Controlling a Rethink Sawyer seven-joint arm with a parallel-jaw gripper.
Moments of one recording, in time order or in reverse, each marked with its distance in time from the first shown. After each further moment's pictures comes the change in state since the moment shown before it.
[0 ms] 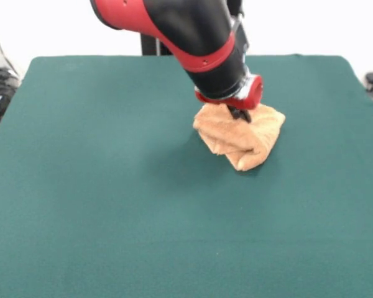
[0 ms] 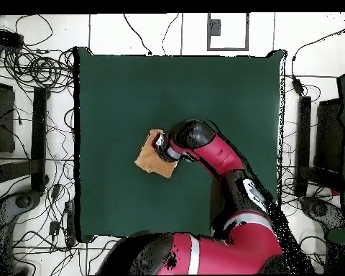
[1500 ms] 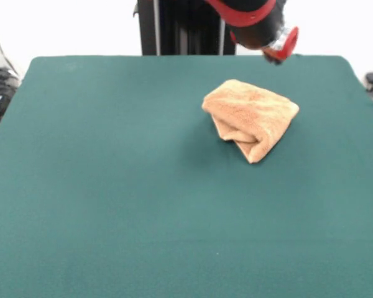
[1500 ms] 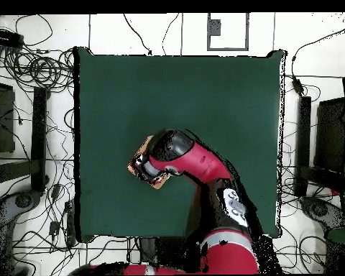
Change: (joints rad) arm 0.117 -0.106 -0.055 0.103 -0.078 0.160 0.267
